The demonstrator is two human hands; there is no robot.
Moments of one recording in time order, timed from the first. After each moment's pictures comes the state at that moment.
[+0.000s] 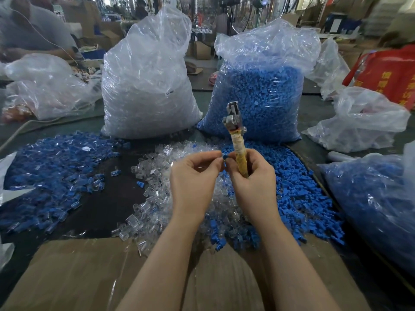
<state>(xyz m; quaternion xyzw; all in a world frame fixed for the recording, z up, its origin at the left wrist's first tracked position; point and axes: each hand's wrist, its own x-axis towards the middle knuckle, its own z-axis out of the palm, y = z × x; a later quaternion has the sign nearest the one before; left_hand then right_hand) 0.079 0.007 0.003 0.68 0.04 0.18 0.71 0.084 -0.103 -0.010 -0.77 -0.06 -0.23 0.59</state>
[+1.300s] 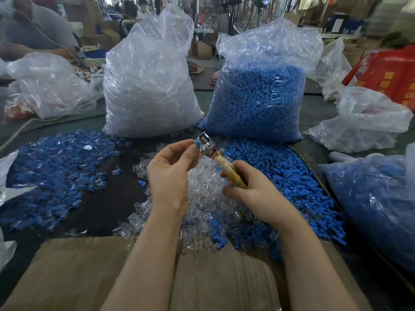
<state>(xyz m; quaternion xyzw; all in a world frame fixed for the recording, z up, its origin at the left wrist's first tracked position) 0.084 0.039 0.006 0.55 0.05 0.20 0.81 0.078 -0.129 0.004 -0.85 -0.15 0.05 0.49</state>
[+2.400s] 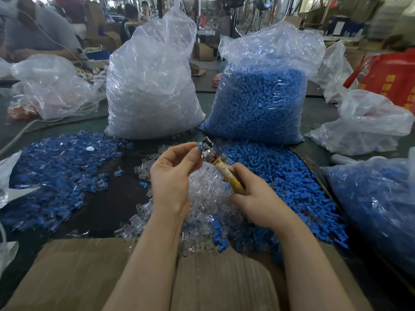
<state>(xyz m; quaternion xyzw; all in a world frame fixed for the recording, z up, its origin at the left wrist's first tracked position) 0.084 0.041 0.006 0.52 0.03 0.18 0.83 0.081 -0.128 -0.003 -0.89 -0.17 0.04 0.42</state>
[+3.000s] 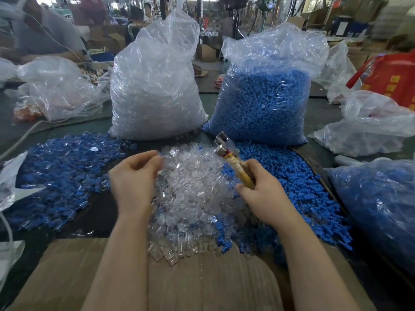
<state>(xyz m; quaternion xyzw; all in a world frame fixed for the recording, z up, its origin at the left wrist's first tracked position) 0.089 0.106 -0.010 0.66 0.19 0.26 0.68 0.087 -0.132 -0.010 -0.91 -0.10 -0.05 0.40</state>
